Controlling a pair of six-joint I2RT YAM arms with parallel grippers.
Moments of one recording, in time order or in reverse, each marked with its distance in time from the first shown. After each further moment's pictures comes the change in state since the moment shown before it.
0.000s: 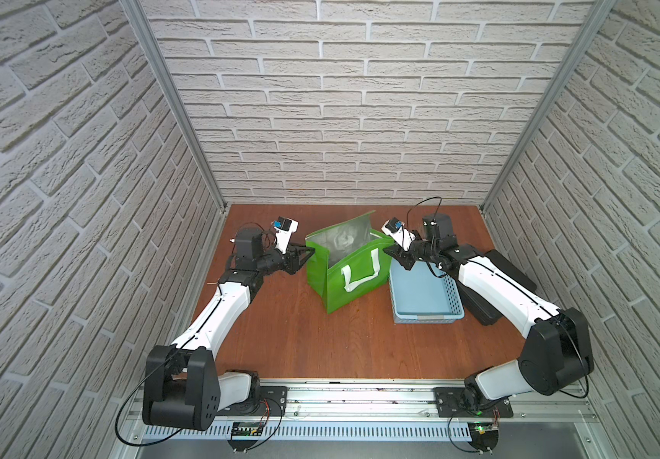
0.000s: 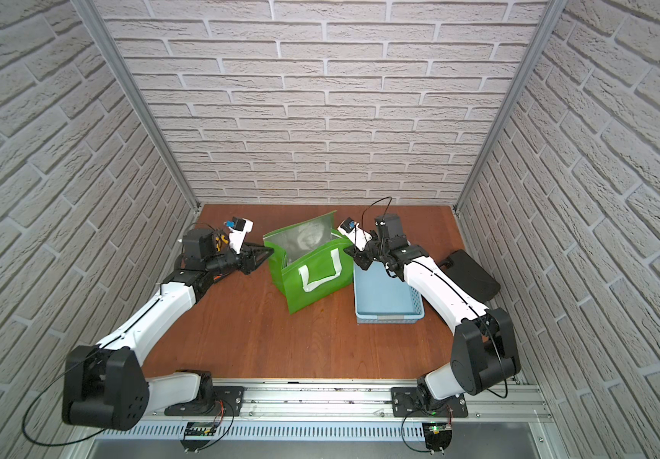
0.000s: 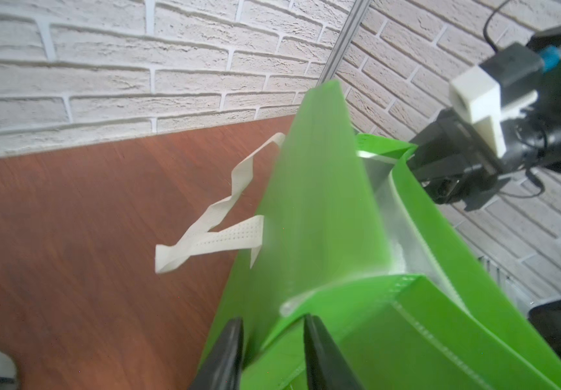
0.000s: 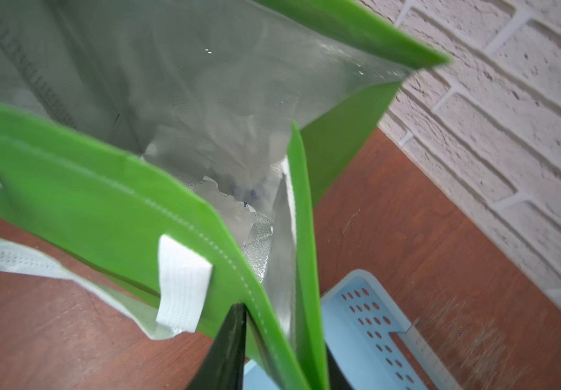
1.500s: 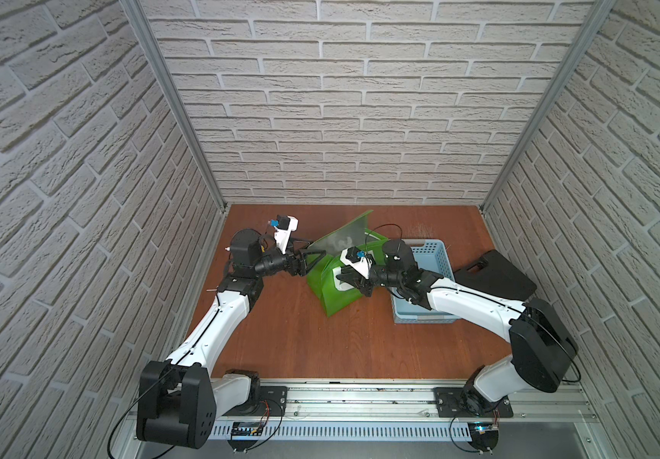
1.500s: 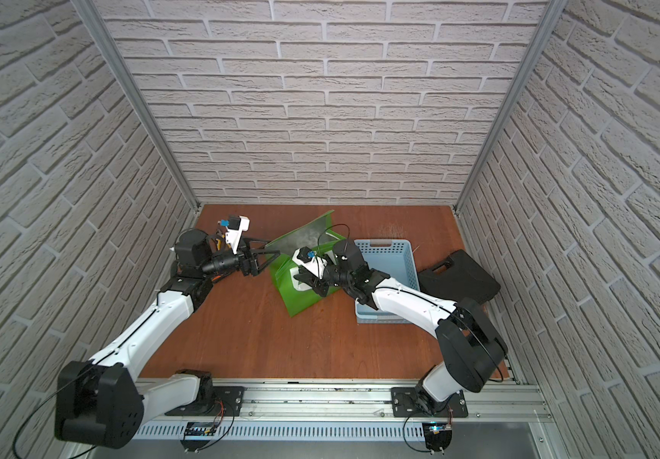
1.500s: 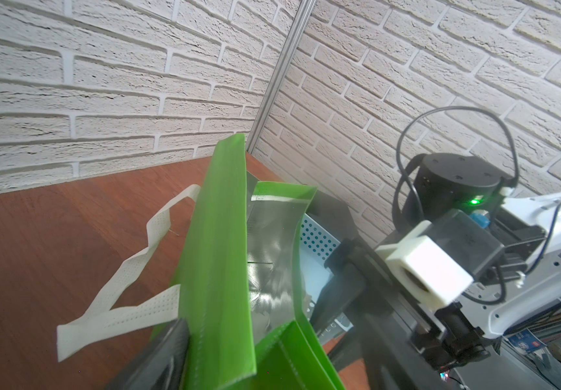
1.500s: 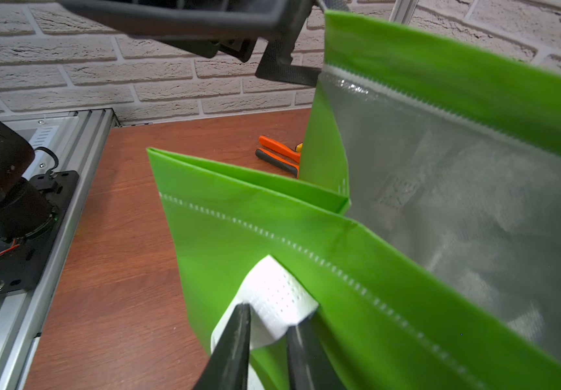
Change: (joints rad) left arm -0.053 -0.073 -0.049 0.188 0.158 -0.196; right arm 0.363 0.090 -0.159 0.484 -0.127 0.145
